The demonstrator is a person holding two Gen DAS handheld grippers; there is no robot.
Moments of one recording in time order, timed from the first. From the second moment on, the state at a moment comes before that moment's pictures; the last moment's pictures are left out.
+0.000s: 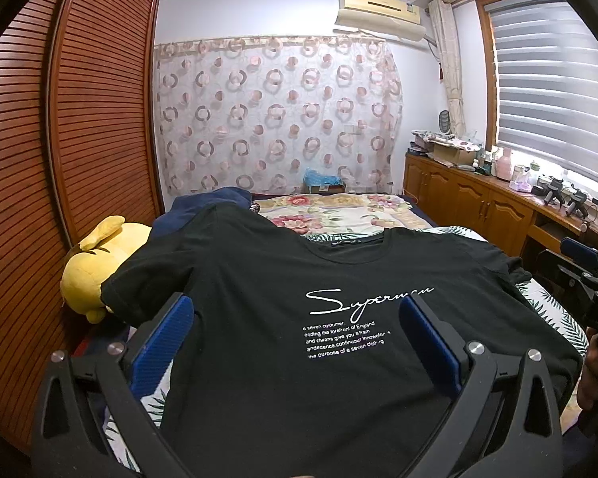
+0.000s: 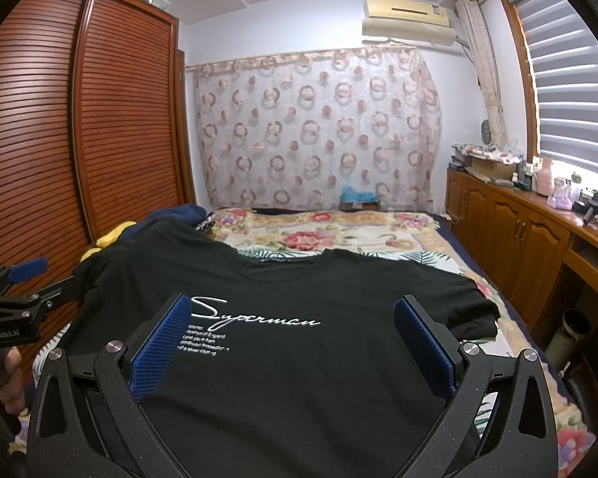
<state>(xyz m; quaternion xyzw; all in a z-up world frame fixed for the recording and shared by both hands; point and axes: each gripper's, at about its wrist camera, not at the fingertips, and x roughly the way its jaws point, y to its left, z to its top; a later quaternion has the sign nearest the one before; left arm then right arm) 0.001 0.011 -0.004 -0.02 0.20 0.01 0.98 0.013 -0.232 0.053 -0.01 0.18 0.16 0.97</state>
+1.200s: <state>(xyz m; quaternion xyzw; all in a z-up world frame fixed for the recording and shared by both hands) 0.000 0.019 -0.004 -0.01 0.20 0.02 0.98 0.012 -0.231 0.052 -0.01 0.18 0.16 0.97</state>
